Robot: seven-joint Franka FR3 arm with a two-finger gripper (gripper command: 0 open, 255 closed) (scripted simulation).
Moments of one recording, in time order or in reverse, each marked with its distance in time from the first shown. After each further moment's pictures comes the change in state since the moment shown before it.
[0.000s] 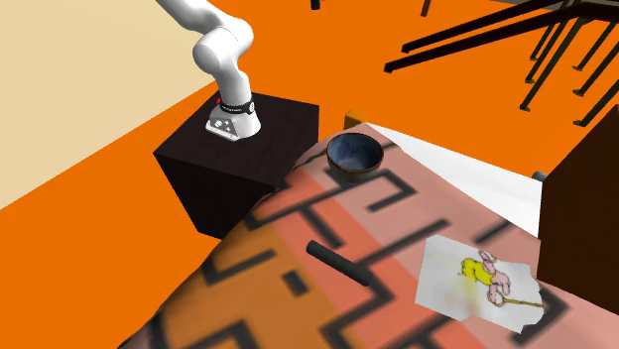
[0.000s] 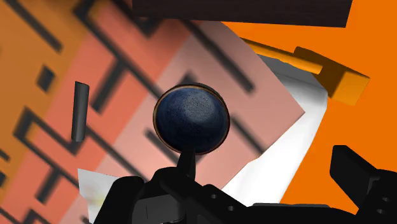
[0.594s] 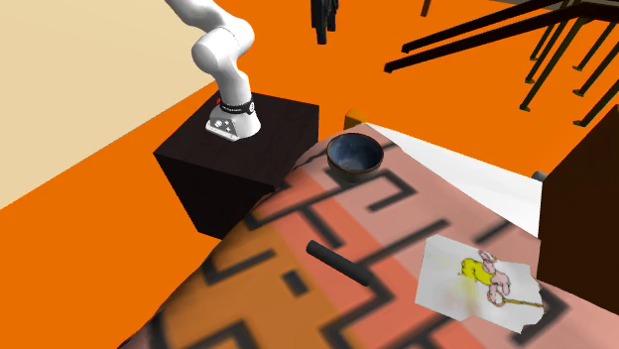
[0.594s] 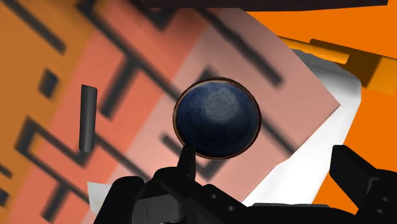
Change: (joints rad) arm -0.048 0.110 -0.102 -0.075 -0.044 0.169 -0.066
